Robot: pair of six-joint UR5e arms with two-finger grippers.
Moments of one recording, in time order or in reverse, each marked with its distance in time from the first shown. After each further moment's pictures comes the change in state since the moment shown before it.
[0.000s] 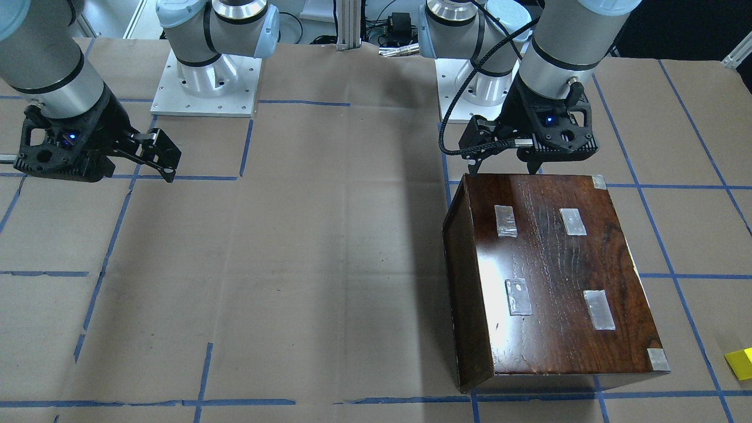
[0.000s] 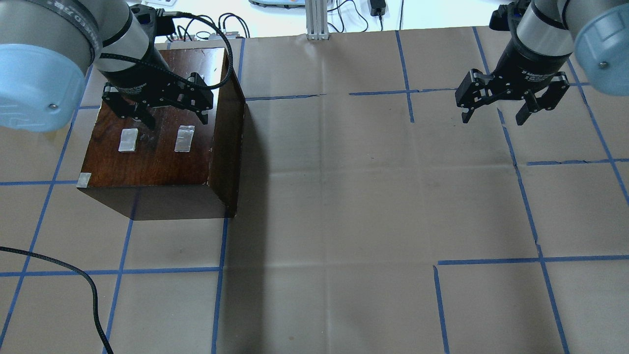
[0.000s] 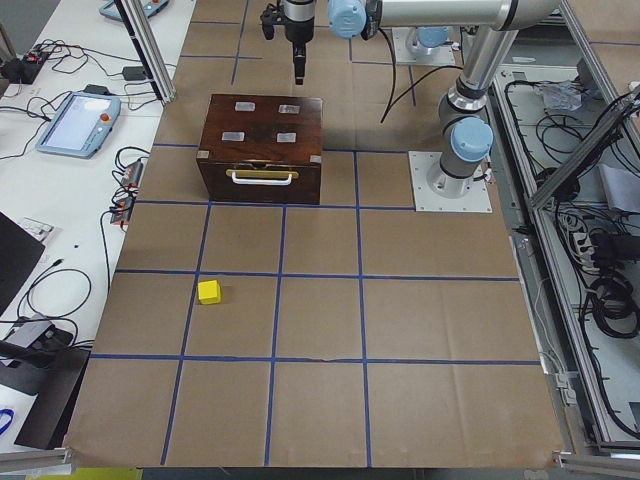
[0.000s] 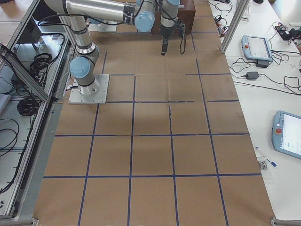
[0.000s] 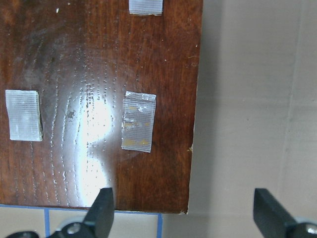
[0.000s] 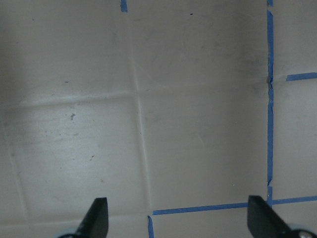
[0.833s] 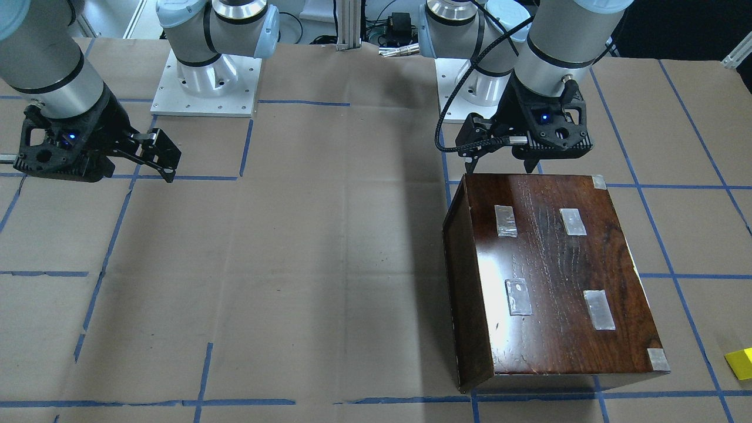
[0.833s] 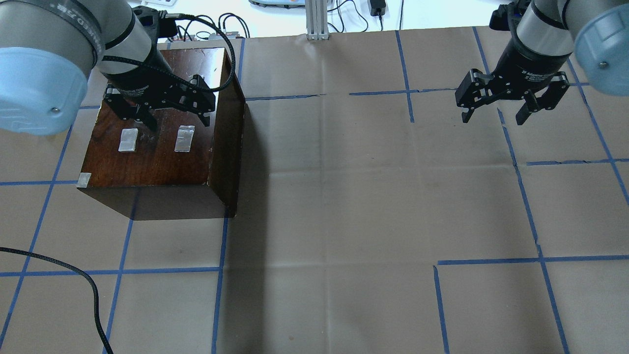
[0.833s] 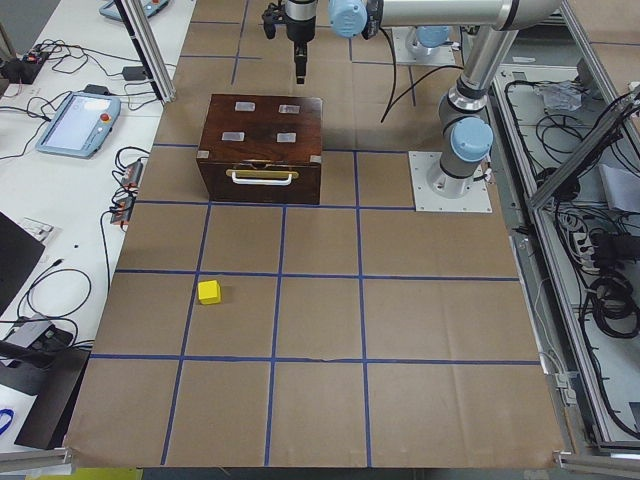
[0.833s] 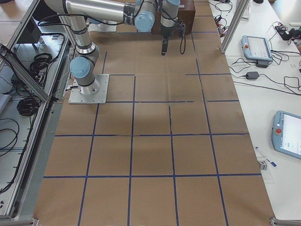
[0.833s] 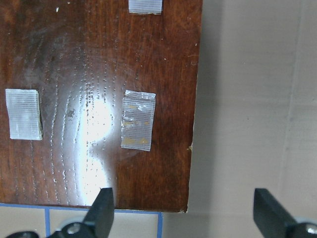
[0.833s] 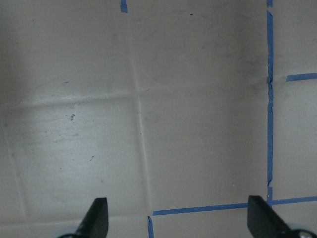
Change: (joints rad) left arm -0.011 0.008 -0.011 0.000 0.002 -0.002; right arm 0.000 0.000 0.000 -0.001 0.000 0.000
